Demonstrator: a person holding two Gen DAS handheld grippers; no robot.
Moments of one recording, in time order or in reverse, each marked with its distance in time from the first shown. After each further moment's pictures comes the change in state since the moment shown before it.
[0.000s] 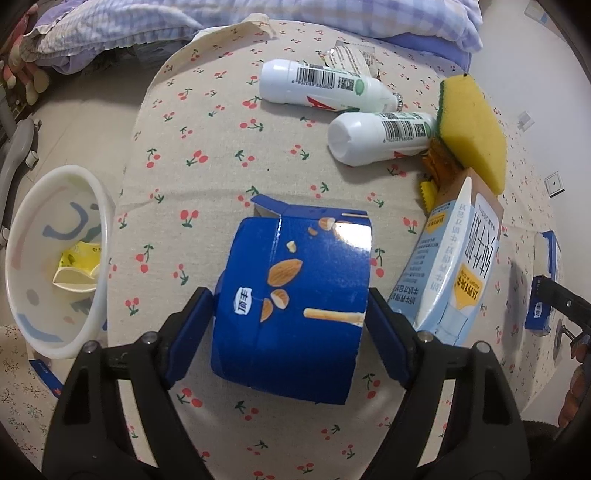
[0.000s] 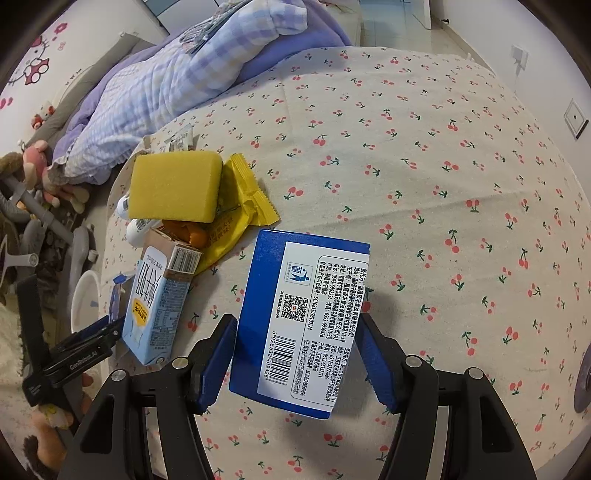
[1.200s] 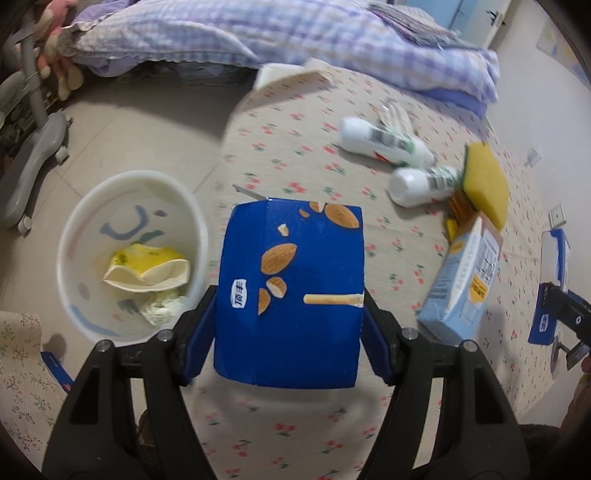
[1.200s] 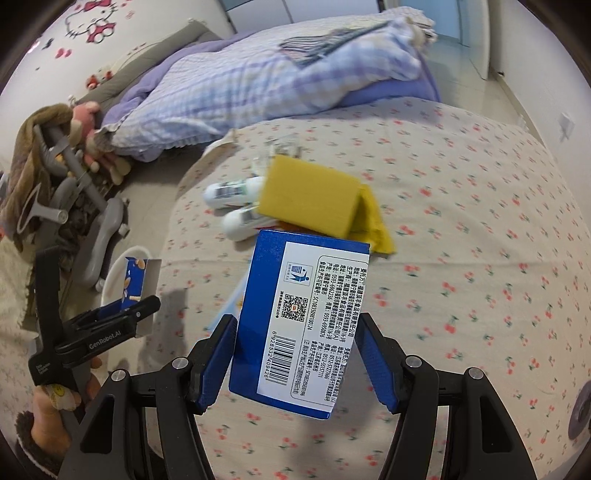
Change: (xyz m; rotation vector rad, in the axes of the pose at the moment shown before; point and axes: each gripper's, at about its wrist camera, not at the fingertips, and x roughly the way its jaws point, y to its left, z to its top) left arm -0.056 0.065 -0.016 -0.092 -0.123 0.040; right arm -0.026 0.103 -0.011 -0.221 -0.082 0.066
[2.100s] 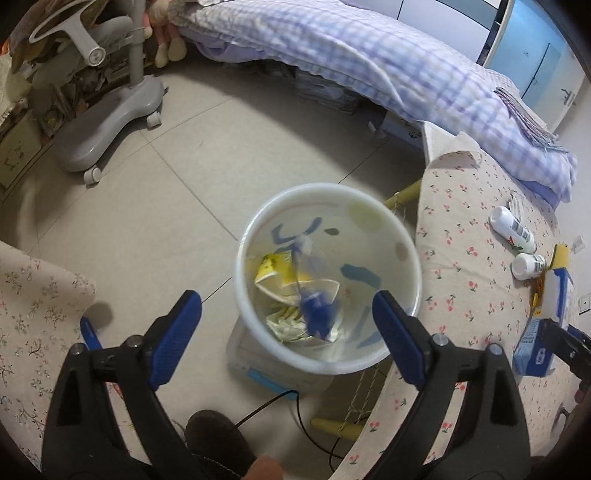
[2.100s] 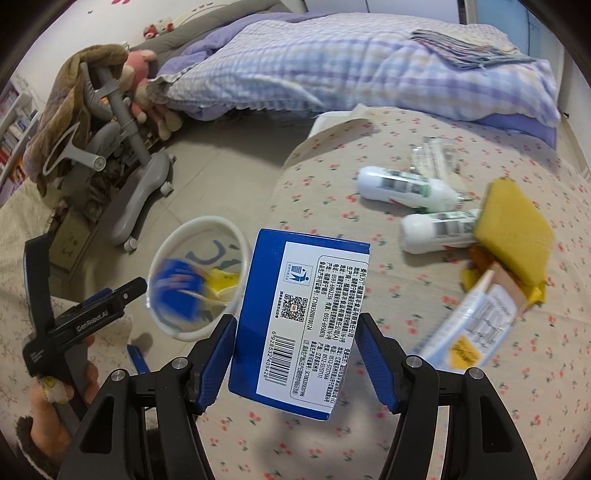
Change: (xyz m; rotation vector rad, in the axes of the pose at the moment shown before) left arm -0.023 0.160 -0.011 -0.265 -0.086 0.160; right arm 0.073 0.163 0.011 -0.192 0.065 0.088
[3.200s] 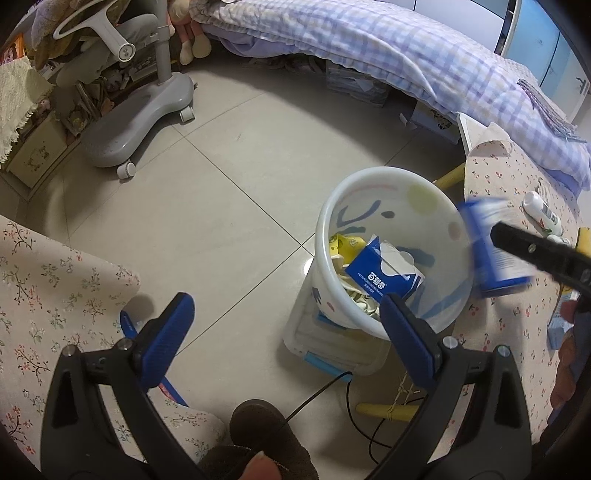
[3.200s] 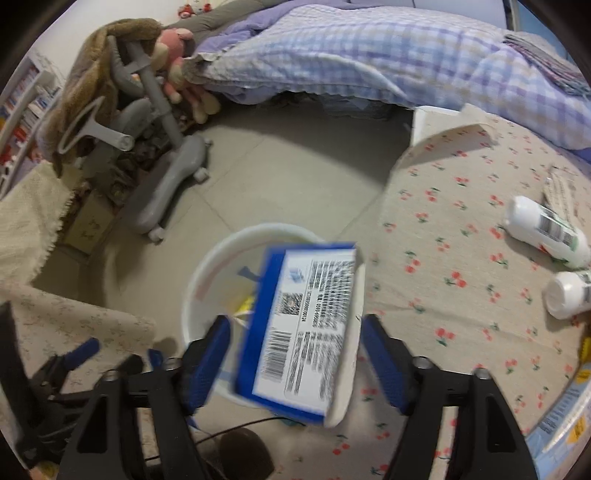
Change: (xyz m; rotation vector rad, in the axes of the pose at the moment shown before) left arm -0.010 0.047 -0.013 0.021 0.018 0.104; right arm 0.085 0.090 0.039 -0.071 0.022 0.127
